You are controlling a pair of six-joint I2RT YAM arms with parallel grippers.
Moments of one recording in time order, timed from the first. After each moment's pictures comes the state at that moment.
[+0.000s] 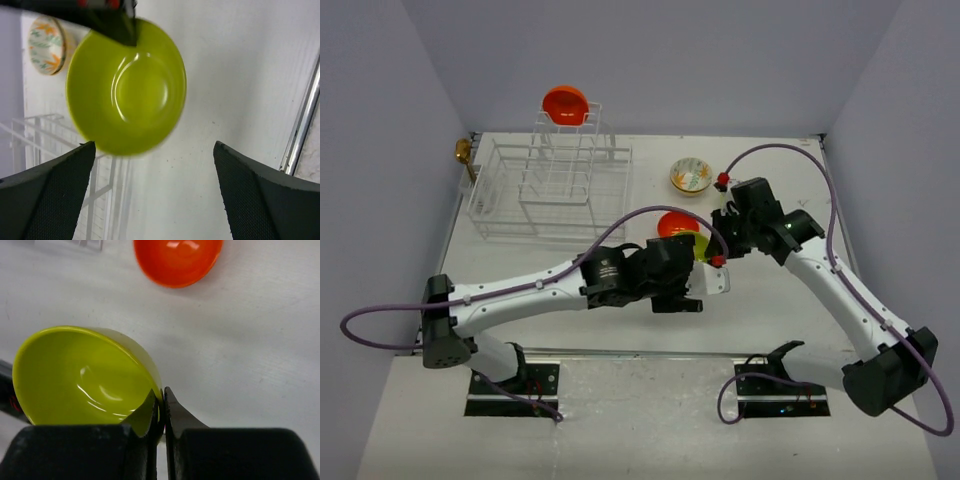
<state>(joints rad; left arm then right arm) -1.27 1.52 1.42 -0.70 -0.24 0.45 0.50 1.20 1.17 -0.91 -0.15 0.35</state>
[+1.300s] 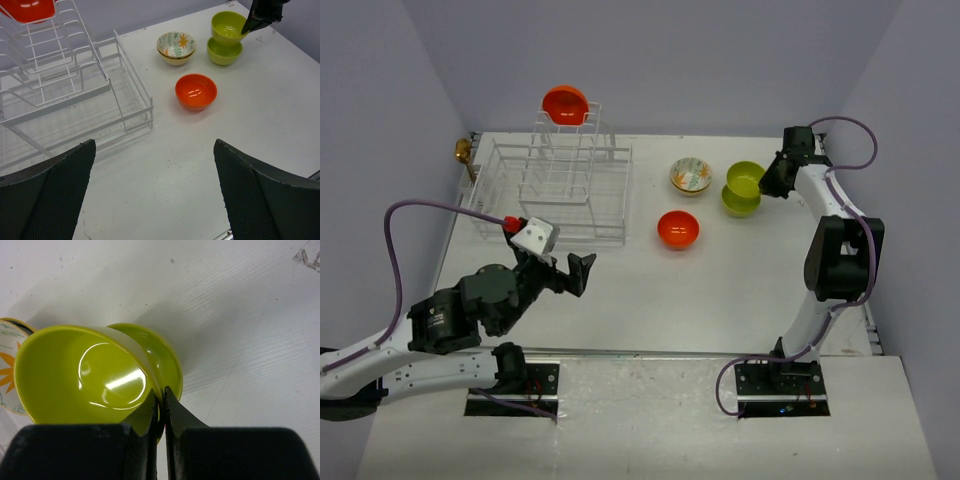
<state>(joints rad) -1.24 0.64 0.99 -0.55 -0.74 -0.16 -0.06 1.88 1.53 -0.59 0.03 0.55</state>
